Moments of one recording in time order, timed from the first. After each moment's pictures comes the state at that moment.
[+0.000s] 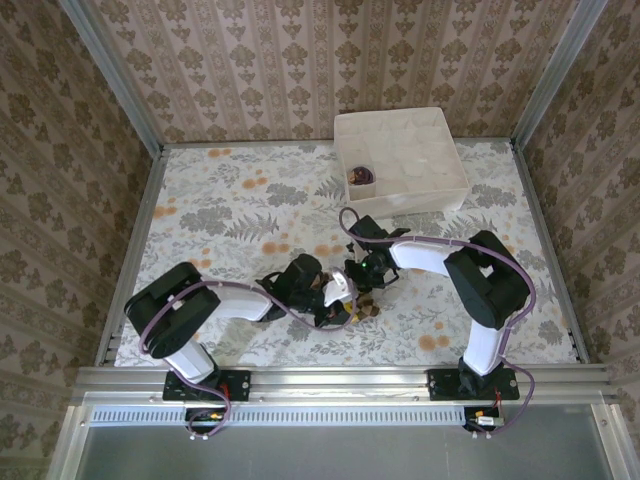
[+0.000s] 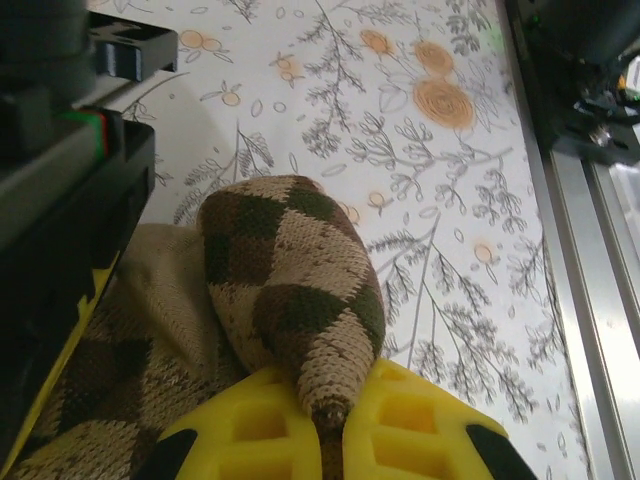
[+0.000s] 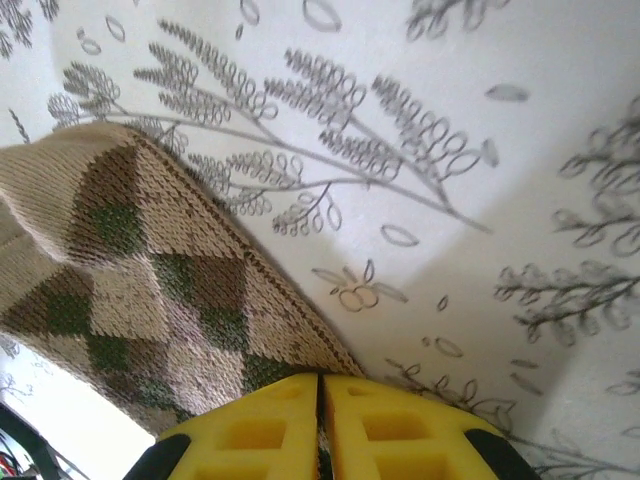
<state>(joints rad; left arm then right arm) -0.94 1.63 0.58 0.34 0.64 0.13 0.59 1.82 1.00 -0.46 -0.40 0.63</state>
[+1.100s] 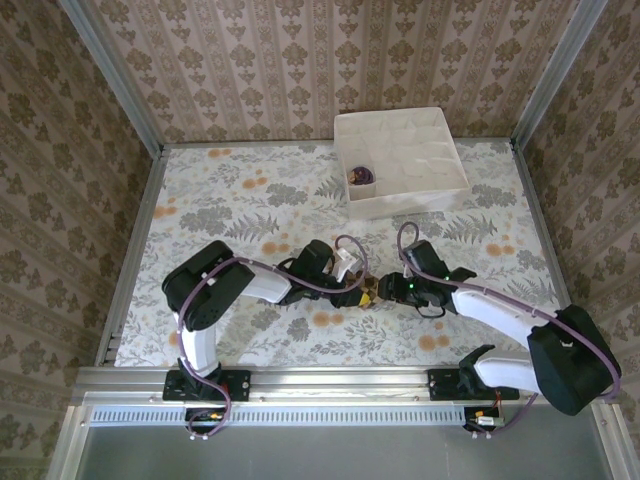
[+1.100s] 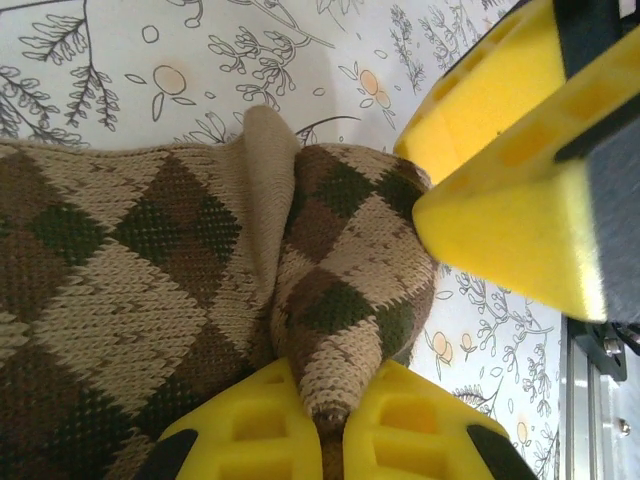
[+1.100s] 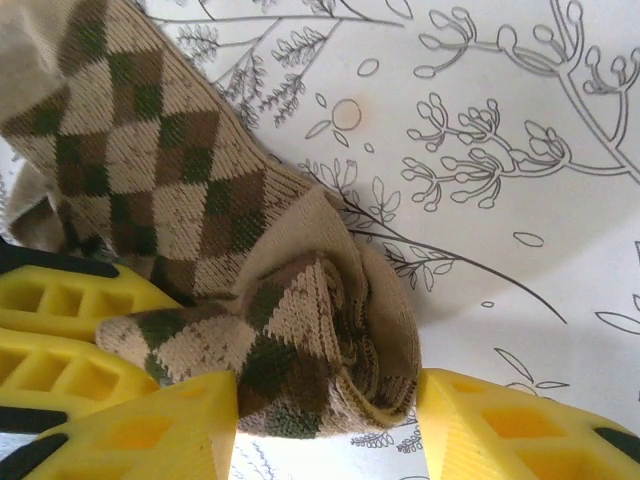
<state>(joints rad) -0.87 1.88 0.74 0.42 0.67 -0.38 0.49 1.24 0.53 -0.33 -0.19 0.68</state>
